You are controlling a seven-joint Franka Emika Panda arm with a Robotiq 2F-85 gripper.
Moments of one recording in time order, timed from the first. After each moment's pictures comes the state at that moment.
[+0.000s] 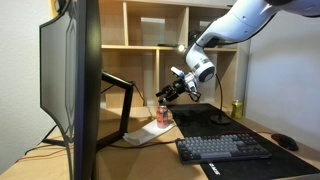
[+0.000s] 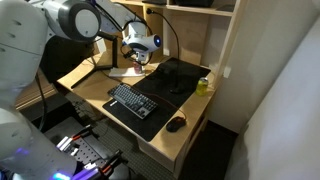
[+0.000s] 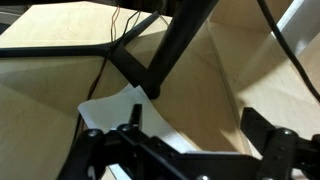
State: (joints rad) arm 0.08 0.76 0.11 -1.50 1.22 2.09 0.82
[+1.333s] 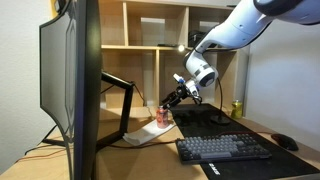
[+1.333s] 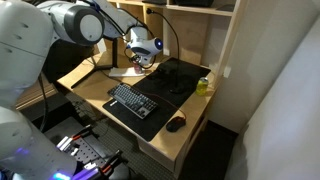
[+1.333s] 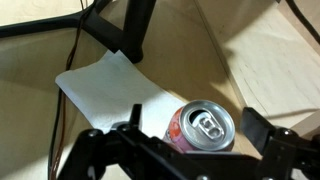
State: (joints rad) arm 0.09 0.82 0.08 -1.47 1.19 2.22 0.95
